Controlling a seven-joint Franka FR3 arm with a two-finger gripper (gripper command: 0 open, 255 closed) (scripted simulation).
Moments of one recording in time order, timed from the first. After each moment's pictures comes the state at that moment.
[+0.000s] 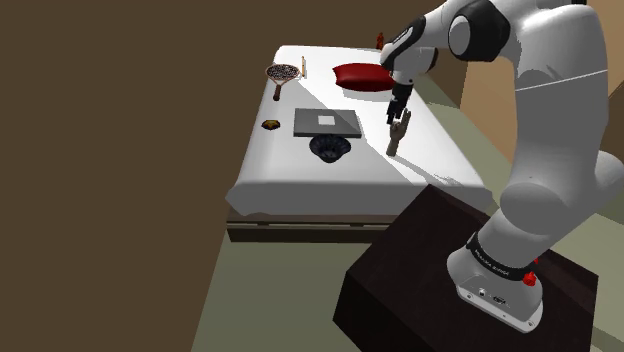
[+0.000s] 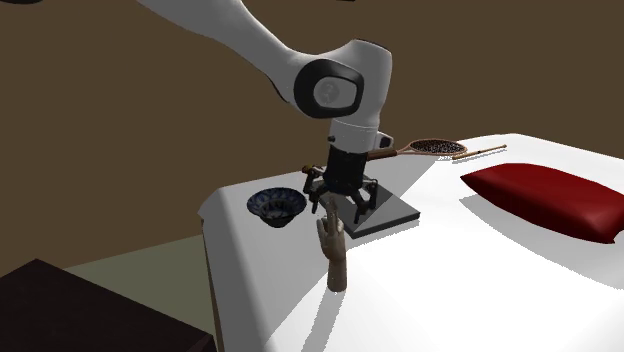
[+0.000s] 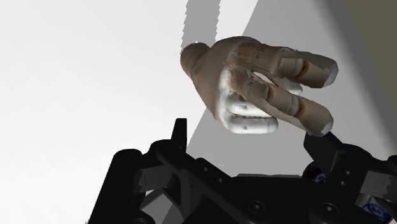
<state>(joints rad) -0.29 0.62 -0.43 -1.68 0.34 2.08 -0.98</state>
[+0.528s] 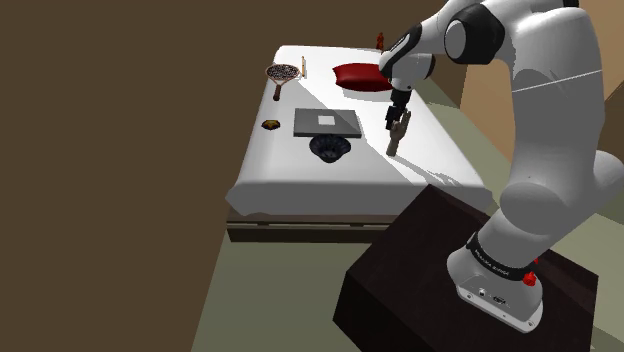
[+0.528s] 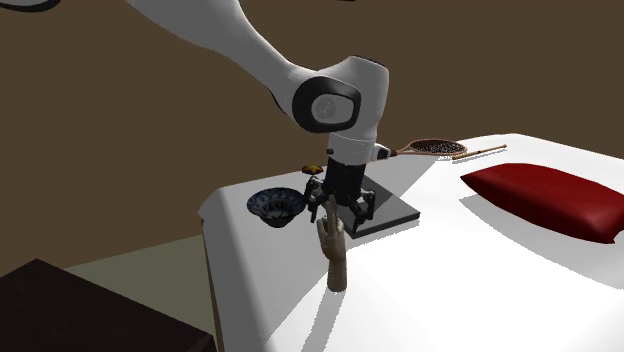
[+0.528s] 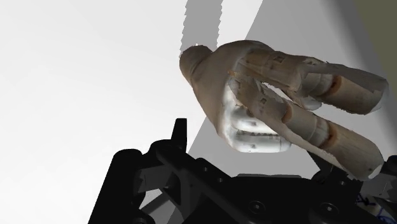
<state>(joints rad) -0.30 0.65 -0.41 -1.69 0.36 2.13 -1.00</state>
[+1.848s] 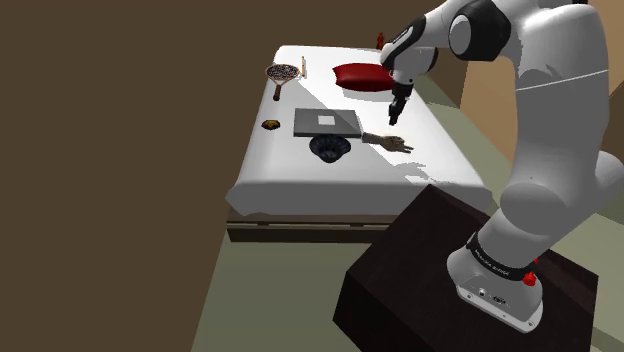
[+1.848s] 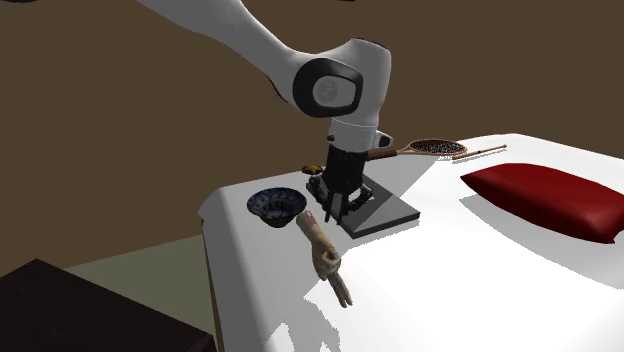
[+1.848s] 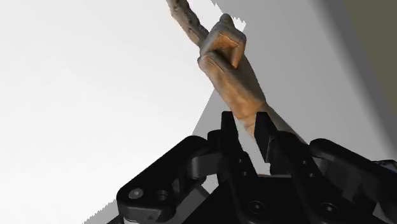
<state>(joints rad) -0.29 0.61 -0.43 -1.68 0.34 2.08 -0.98</state>
